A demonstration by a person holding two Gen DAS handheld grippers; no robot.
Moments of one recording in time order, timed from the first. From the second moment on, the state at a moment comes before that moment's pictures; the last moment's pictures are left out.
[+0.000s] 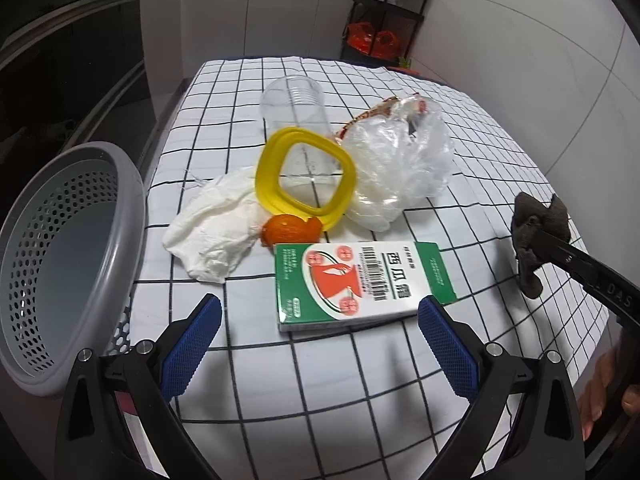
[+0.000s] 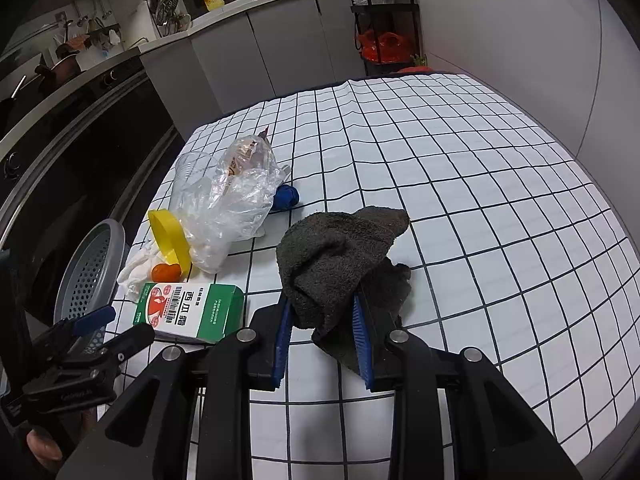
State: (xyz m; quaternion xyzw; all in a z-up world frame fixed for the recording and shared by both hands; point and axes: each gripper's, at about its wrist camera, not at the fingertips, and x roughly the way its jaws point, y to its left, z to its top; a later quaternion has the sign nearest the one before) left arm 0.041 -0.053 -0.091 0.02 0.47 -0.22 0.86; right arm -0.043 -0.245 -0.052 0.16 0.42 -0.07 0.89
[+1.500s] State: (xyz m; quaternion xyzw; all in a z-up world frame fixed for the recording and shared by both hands) left arm 0.064 -0.053 -0.117 -0.02 0.50 -0.29 0.82; right arm -0.045 -0.247 -0.060 0.17 0.43 -0.07 0.89
